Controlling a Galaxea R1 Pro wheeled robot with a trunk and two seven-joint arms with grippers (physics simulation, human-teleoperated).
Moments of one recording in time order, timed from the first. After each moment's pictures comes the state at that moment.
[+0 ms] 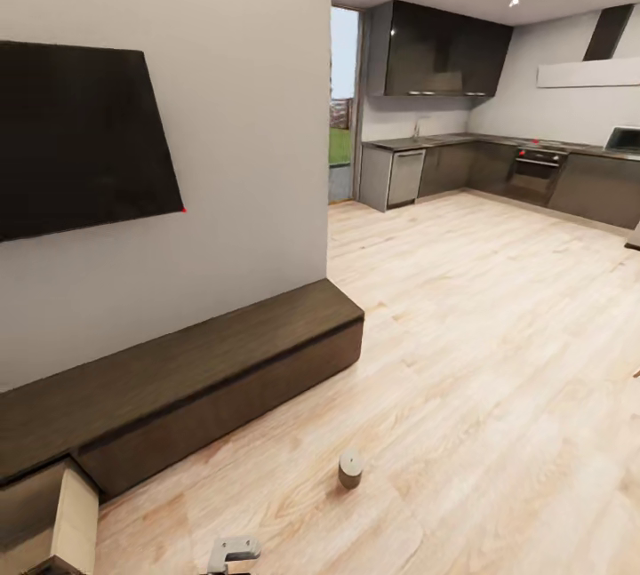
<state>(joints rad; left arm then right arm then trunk) -0.08 0.00 -0.27 -1.06 0.38 0.64 0.22 -0.33 -0.06 -0.27 -0.22 -0.52 -0.07 -0.06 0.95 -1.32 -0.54</state>
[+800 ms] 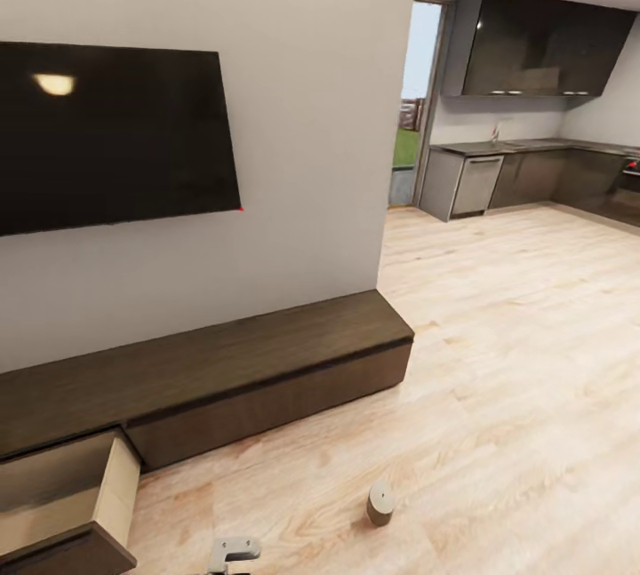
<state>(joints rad) -0.08 0.00 -0.27 -1.06 0.38 0.64 0.22 -0.33 -0.04 -0.23 -0.22 -0.52 -0.07 -0.07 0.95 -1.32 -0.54</state>
